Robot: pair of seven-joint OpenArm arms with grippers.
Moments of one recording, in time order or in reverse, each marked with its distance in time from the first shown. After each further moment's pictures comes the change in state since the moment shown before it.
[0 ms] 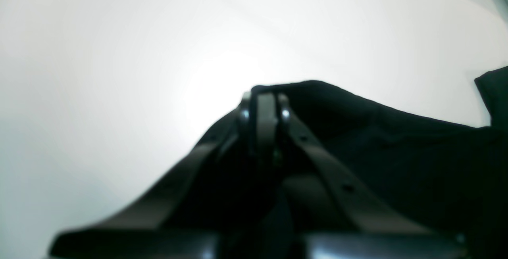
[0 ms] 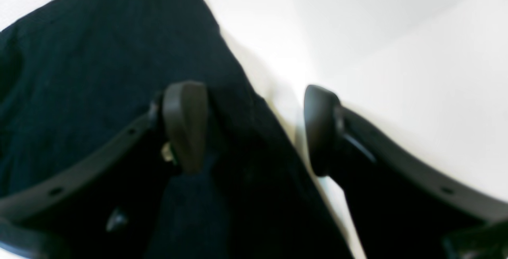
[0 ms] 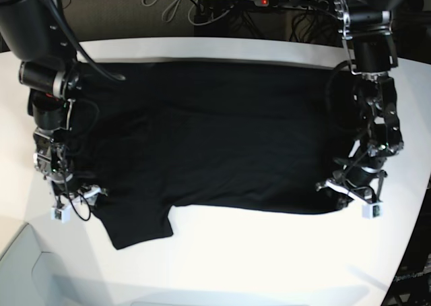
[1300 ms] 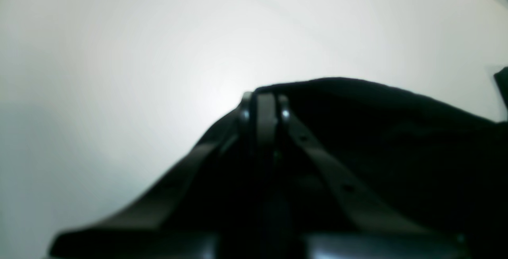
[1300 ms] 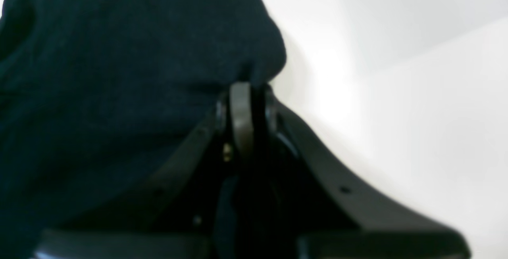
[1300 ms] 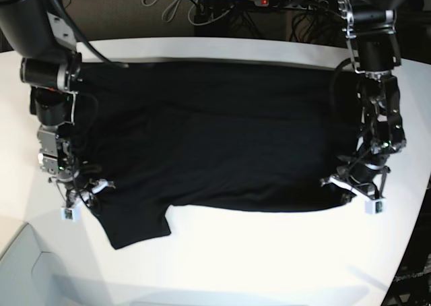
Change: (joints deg) left arm 0.3 -1.2 0.0 -0.9 0.0 0.0 0.1; right arm -3.3 0.0 -6.2 5.4 0.6 0.2 -0.1
